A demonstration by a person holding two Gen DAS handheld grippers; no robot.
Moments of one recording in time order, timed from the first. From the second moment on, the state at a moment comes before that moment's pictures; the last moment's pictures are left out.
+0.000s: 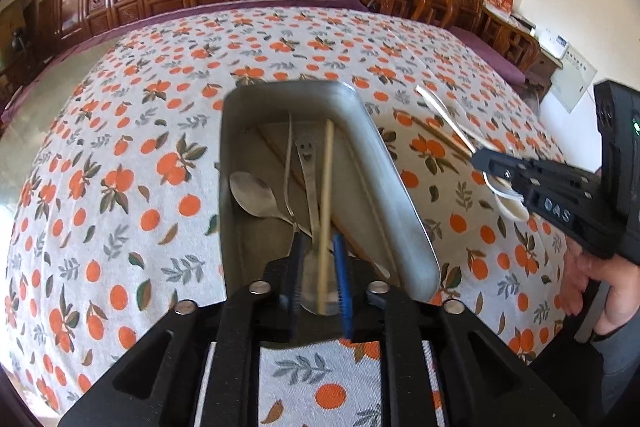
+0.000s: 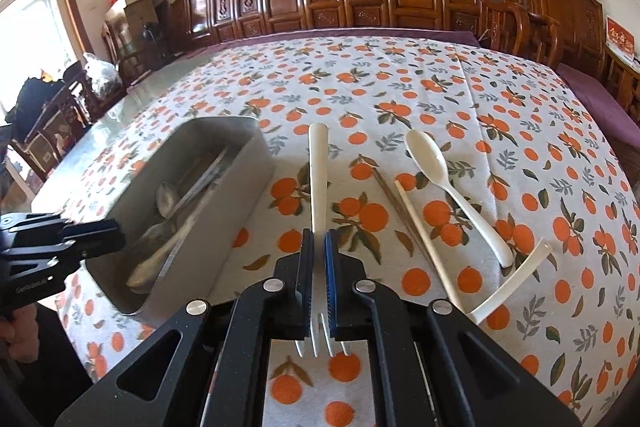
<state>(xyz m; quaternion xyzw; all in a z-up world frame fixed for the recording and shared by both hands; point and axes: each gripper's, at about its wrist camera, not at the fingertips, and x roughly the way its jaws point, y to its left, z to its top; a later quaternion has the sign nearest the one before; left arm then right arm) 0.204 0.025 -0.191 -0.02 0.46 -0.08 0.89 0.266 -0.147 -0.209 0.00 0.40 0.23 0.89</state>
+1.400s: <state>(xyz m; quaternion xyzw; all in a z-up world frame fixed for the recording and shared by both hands) 0.211 0.075 -0.171 -0.05 0.42 -0.03 0.91 0.274 -0.026 -0.209 0.02 0.41 0.31 0.86</state>
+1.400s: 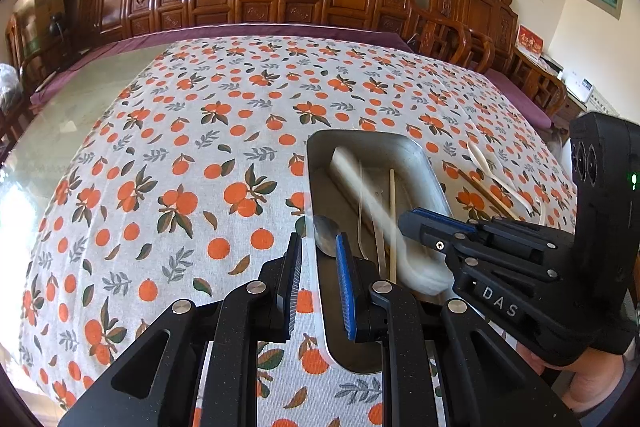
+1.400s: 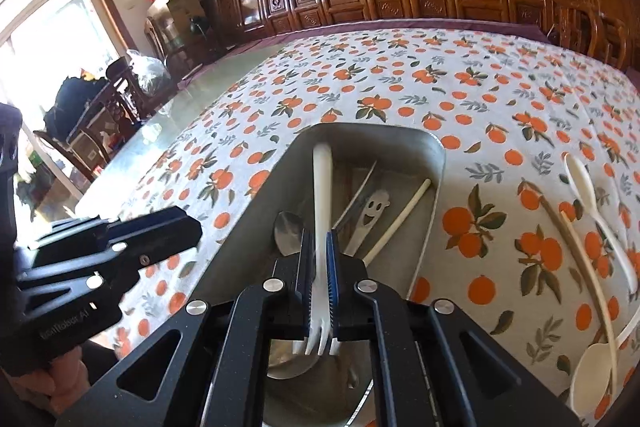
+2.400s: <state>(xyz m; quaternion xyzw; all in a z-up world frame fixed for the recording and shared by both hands) 0.209 0.023 -0.163 -0.03 0.39 -0.08 0.92 0.262 -0.185 -0.186 -0.07 0.38 0.22 0.89</state>
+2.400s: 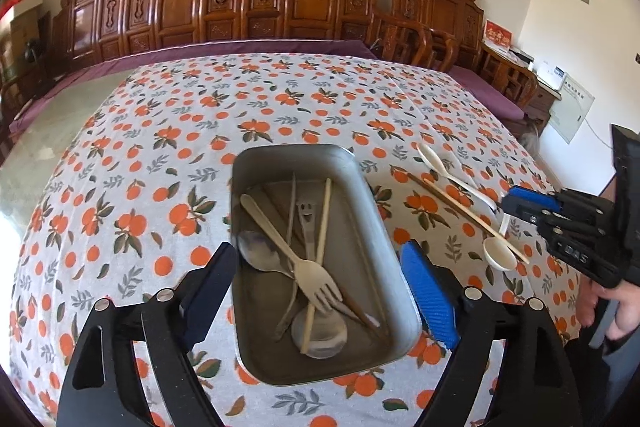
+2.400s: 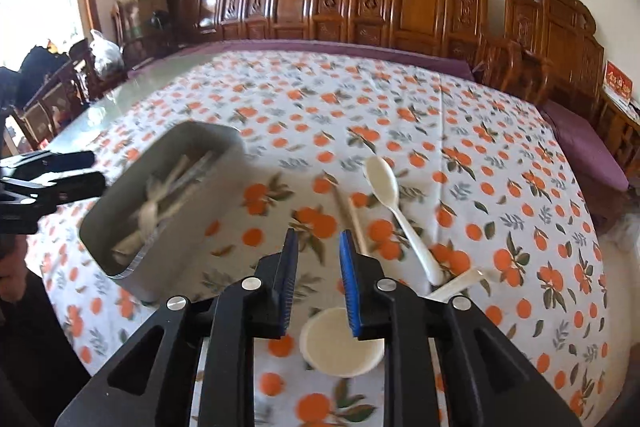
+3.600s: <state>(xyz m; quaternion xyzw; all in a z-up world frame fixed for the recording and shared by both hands) 0.200 -0.031 -0.167 0.00 0.41 -0.12 0.91 0.286 -0.259 -0.217 0.01 0.43 0.20 0.88</state>
